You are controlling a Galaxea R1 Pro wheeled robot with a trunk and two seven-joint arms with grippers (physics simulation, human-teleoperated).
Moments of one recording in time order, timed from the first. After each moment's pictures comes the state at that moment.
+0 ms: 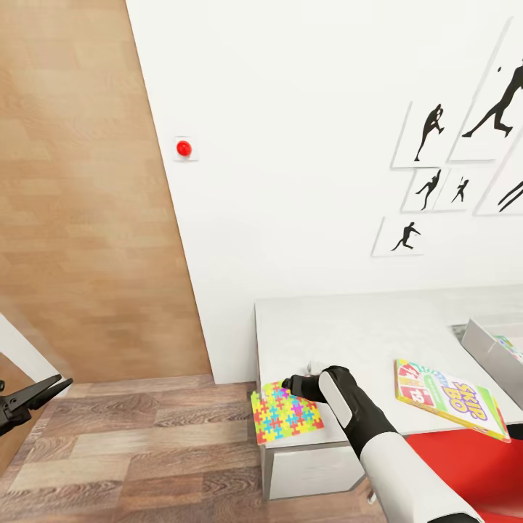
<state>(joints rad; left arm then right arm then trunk) -0.29 0.42 0.75 -1.14 0.25 0.87 -1.57 -0.70 0.11 0.13 -0.73 -0.48 0.74 -0.18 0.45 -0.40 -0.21</state>
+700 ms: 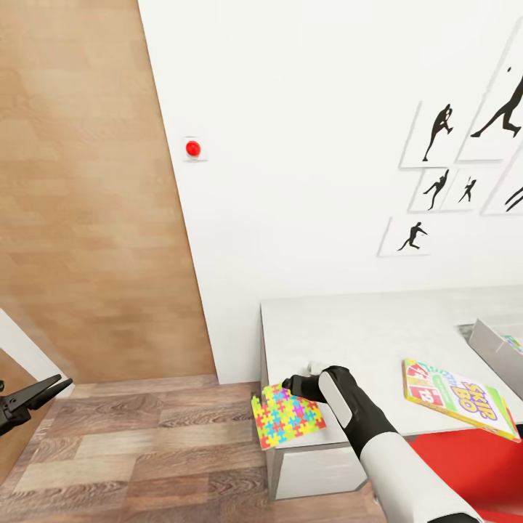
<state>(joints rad) -0.29 0.42 0.75 -1.14 0.25 0.87 -1.57 -0.70 0.11 0.13 -0.73 -0.48 0.73 -0.18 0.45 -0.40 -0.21</state>
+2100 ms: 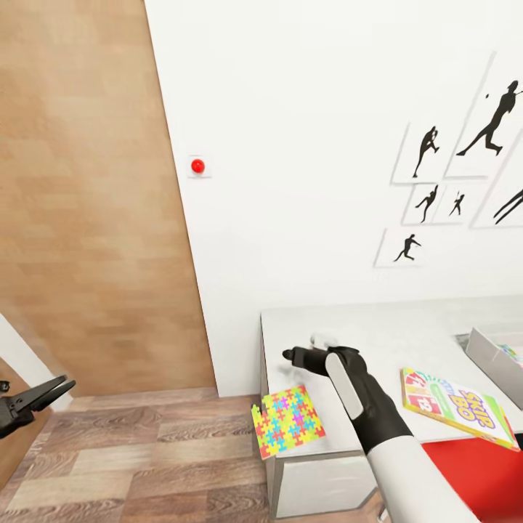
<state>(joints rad) -0.29 0.41 0.73 -1.14 0.24 0.87 -1.55 -0.66 0.10 0.12 -1.06 -0.48 0.80 -0.19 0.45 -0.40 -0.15</state>
